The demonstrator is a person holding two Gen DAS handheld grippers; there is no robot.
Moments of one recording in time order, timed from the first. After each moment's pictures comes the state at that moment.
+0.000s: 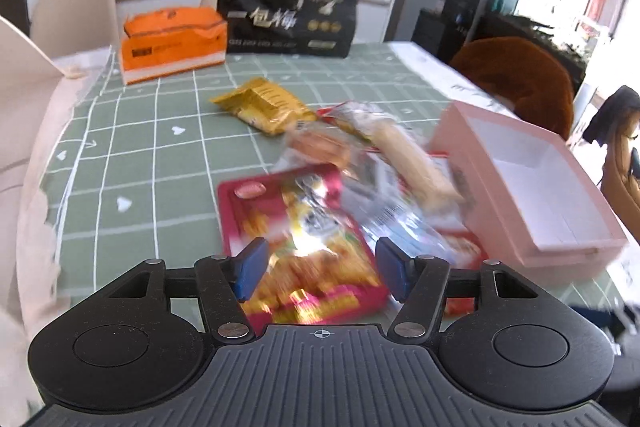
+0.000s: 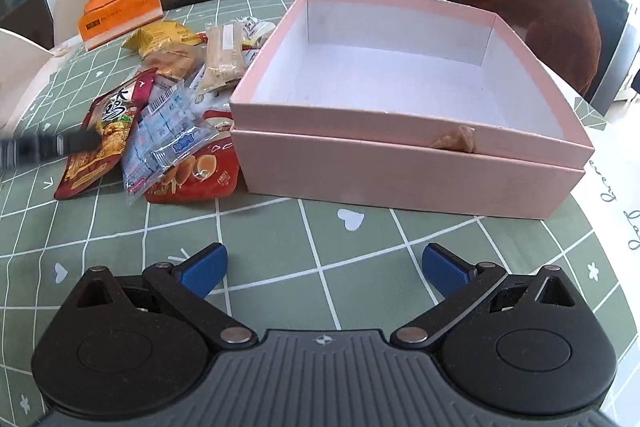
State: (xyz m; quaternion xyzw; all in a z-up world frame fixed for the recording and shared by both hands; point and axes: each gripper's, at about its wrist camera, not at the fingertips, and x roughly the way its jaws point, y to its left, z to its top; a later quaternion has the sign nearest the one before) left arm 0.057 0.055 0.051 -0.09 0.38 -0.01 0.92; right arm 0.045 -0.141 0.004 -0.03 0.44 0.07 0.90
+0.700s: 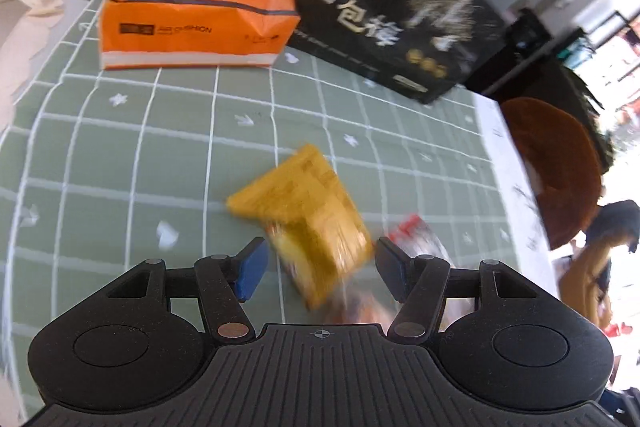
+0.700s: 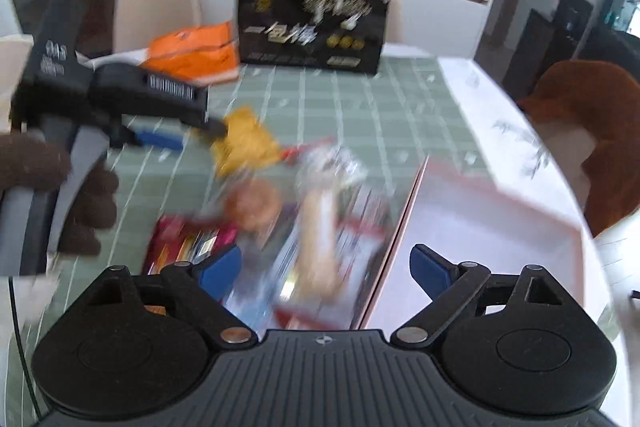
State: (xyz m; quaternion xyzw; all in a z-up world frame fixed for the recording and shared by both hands) left arm 0.252 0.153 0.053 -0.27 0.47 0.02 0.84; right arm 0.181 -0.047 0.118 -0.11 0.43 0.15 0.88
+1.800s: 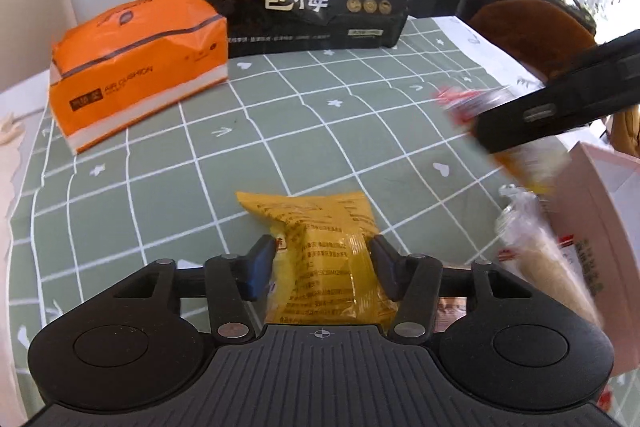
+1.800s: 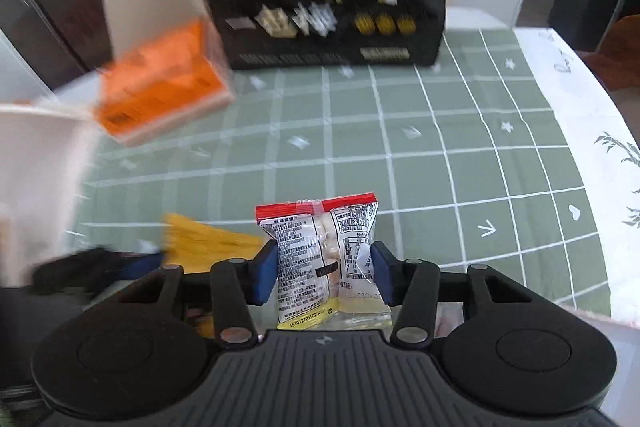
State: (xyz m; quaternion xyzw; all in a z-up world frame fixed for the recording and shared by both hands) left arm 0.221 0.126 0.029 -0.06 0.44 -0.05 0.89; right arm 0.314 0.004 0.084 -0.03 0.52 0.20 0.83
